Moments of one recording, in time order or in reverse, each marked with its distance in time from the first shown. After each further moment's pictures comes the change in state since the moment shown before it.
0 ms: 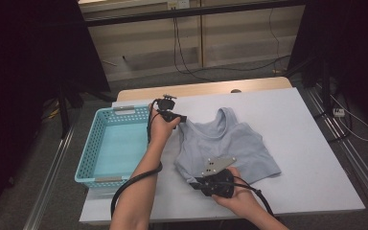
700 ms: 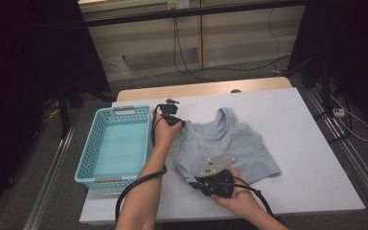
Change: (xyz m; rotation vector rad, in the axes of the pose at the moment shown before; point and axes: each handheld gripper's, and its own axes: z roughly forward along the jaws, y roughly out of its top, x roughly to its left) left arm -0.004 -0.006 0.006 0.042 0.002 -0.080; right arm 0.002 0.001 0.000 -0.012 -0.013 -0.014
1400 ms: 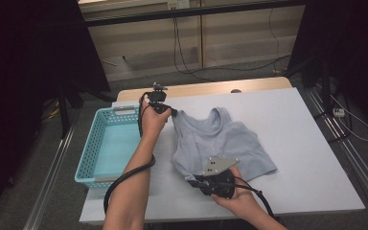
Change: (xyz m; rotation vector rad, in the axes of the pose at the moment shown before) left arm 0.013 0.028 -0.055 -0.018 -0.027 -0.046; right arm 0.005 0.006 -0.008 -0.066 -0.002 0.006
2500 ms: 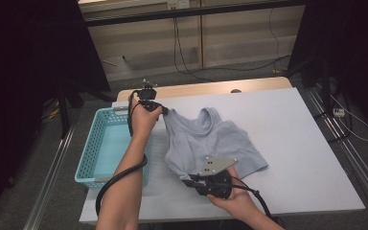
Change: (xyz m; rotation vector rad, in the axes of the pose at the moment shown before) left arm 0.013 0.000 -0.029 0.000 0.047 -0.046; right arm 0.009 0.011 0.001 -0.058 0.024 0.000
